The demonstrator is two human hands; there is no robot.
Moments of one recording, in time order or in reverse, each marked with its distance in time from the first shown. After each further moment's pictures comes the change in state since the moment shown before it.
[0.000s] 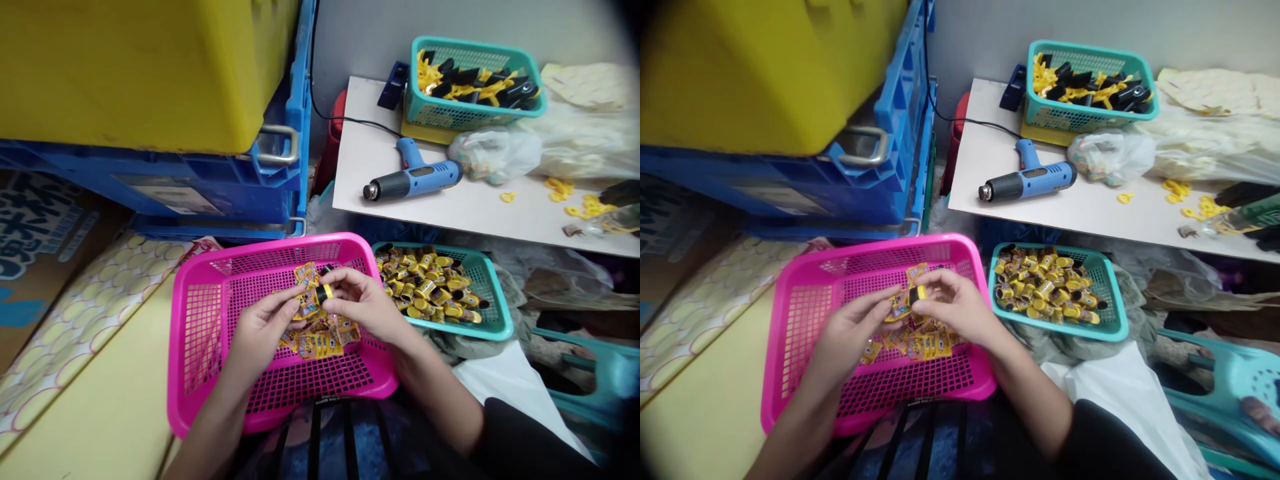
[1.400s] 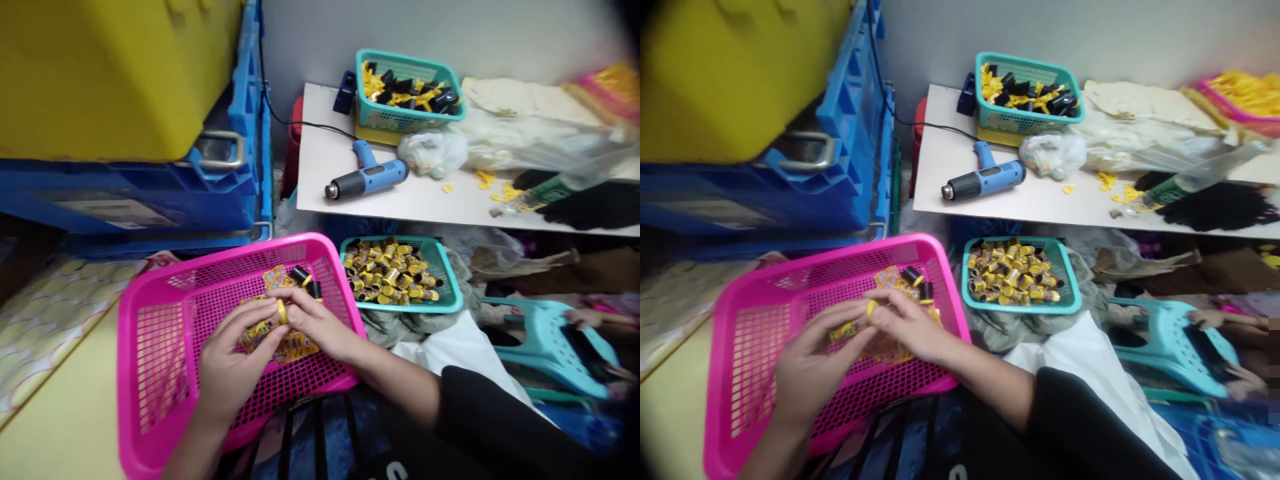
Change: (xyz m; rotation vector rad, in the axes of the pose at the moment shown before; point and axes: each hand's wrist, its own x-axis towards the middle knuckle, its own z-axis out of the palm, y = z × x) left_hand -0.010 -0.014 0.004 0.556 0.028 0.683; right_hand -0.015 0.019 0.028 0.021 -0.112 -0.065
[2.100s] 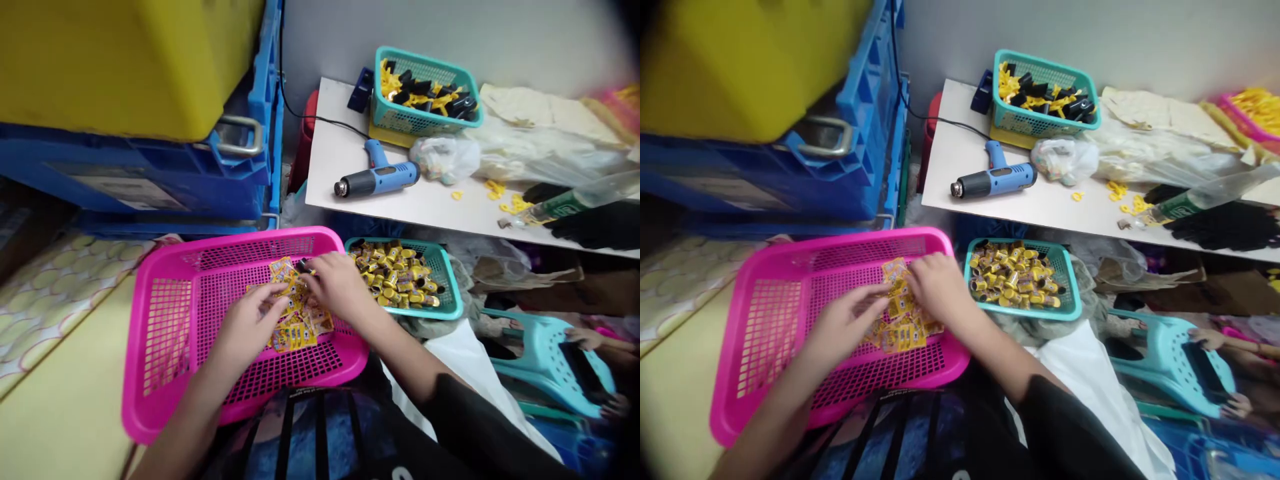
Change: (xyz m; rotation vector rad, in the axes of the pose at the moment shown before) left_hand 0.017 -0.019 0.007 0.005 -0.241 -0.443; right_hand 0.012 -0.025 -0.044 -1.579 0.207 -0.173
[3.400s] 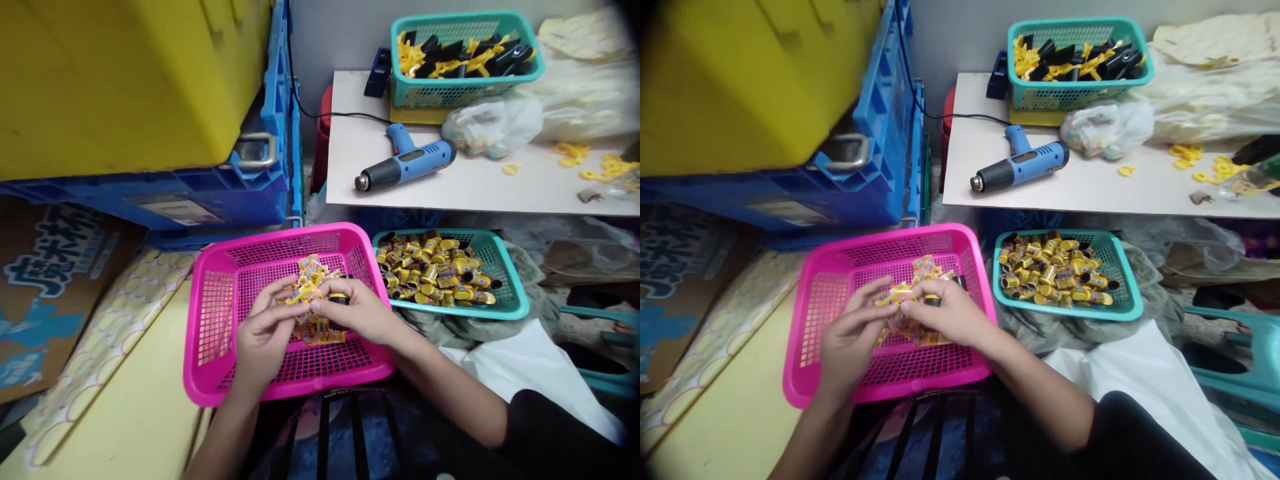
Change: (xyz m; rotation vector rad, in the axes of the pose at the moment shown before) left_hand -0.029 0.020 -0.012 -0.236 0.213 0.324; right_hand -0.013 -0.032 -0.005 1.320 -0.251 0.178
